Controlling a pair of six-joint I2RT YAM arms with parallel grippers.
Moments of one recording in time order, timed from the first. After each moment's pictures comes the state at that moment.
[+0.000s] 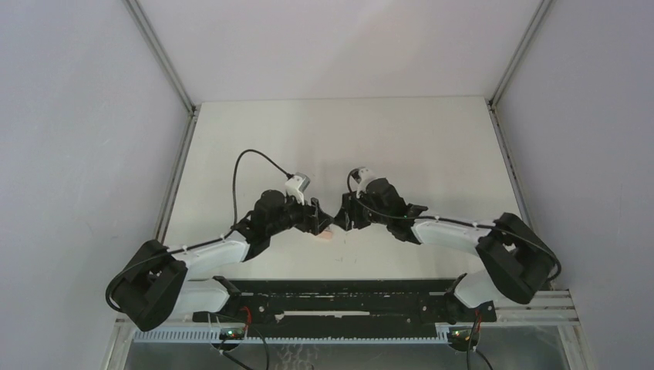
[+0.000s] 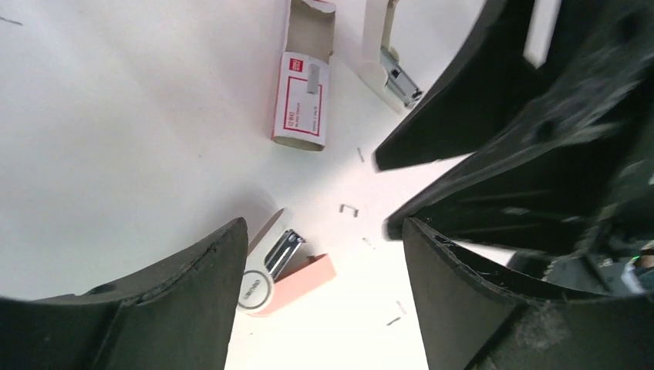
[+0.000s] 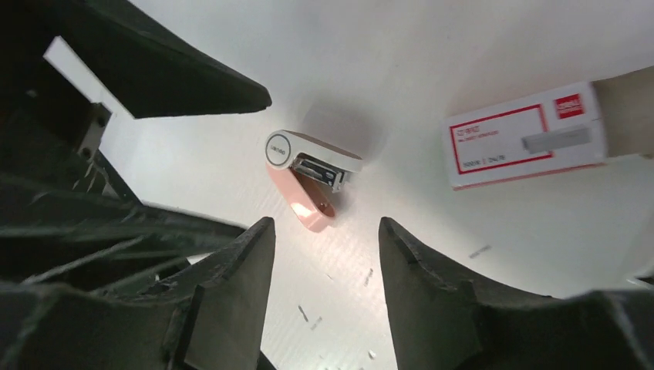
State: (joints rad) left arm -0.66 1.23 0.41 0.43 0.23 -0.42; right arm 0.78 1.49 0.68 0.18 -0.19 0.54
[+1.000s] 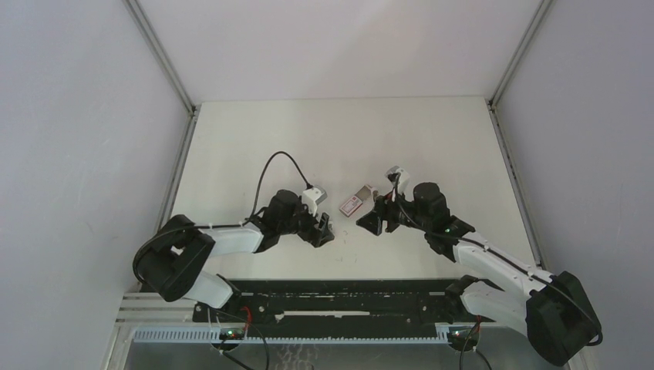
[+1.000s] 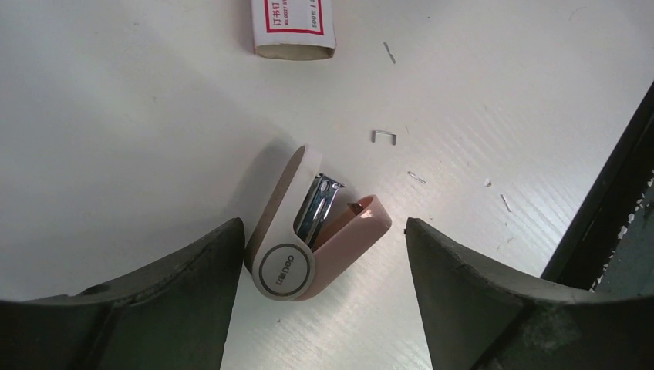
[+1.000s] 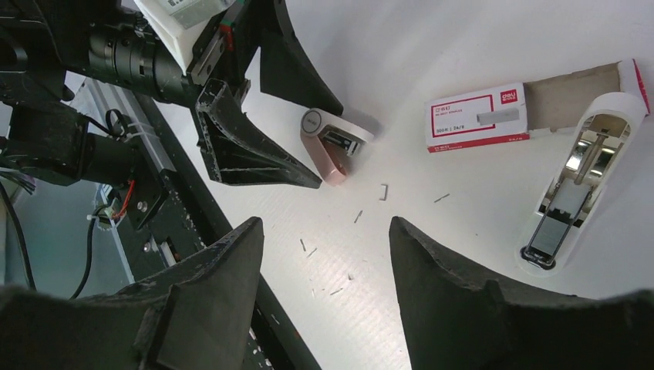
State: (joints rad) left arm -0.66 1.45 0.46 0.35 0.35 -0.15; right arm 0.55 1.02 0.47 0.11 -0.47 0.38
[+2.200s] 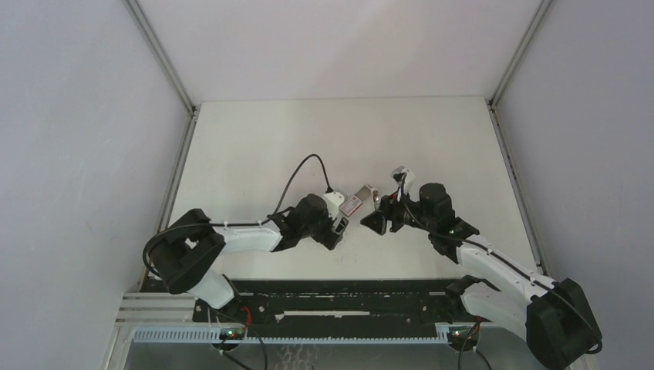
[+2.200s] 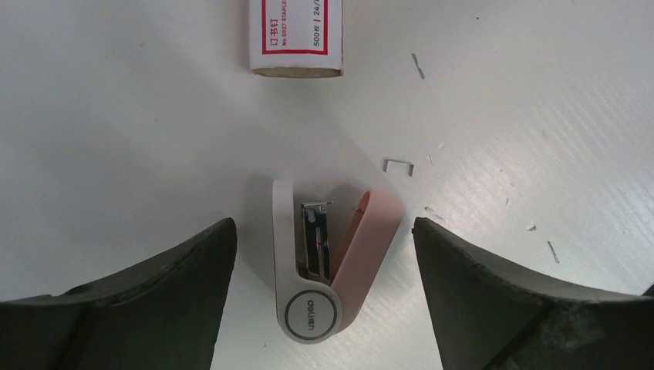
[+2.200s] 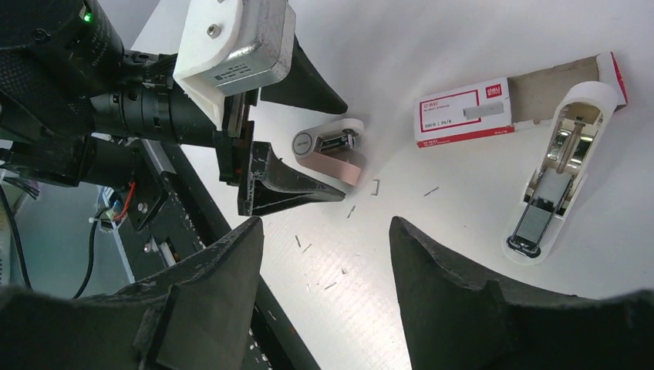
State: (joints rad) left arm -0.87 1.53 0.63 0.15 -0.02 -0.15; right arm 0.50 0.98 0.44 0.11 -0.51 0.38
